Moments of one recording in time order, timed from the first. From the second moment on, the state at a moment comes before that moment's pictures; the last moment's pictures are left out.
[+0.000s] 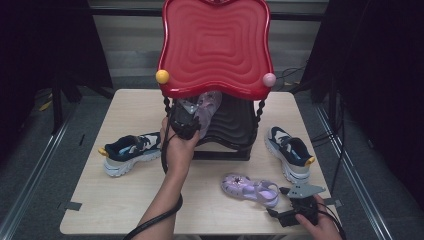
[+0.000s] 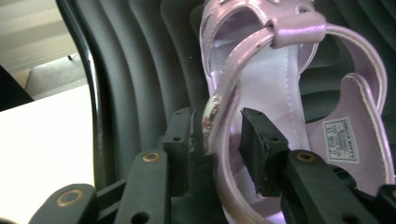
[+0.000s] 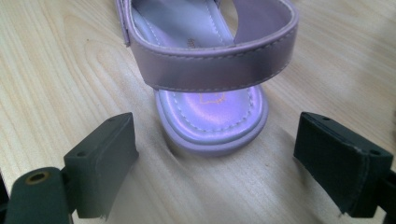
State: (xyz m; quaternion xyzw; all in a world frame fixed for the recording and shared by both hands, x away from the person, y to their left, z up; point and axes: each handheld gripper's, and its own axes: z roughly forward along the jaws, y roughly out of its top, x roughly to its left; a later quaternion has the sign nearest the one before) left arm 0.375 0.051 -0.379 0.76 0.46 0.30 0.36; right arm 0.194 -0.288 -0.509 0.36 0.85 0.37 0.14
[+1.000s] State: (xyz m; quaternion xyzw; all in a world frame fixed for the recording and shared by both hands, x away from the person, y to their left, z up) left arm 0.372 0.040 -0.388 0.70 0.50 0.28 0.42; right arm 0.193 -0.288 -0.509 0.36 0.85 0.37 0.14
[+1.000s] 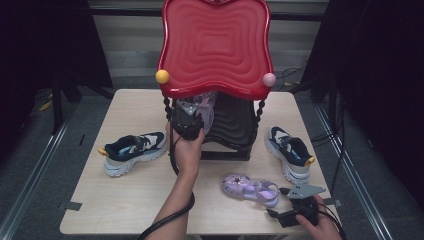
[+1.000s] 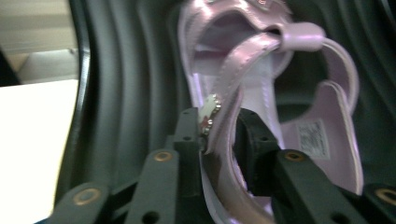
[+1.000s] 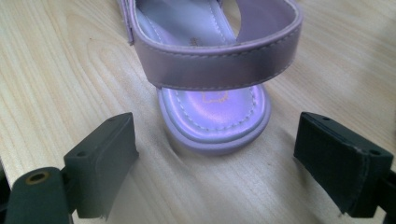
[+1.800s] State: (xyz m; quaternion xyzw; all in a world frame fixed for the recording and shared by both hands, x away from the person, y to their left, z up) left arm 0.365 0.050 -0.386 0.73 0.46 0.29 0.41; right arm 0.193 -0.288 -0.509 0.36 0.85 0.37 0.14
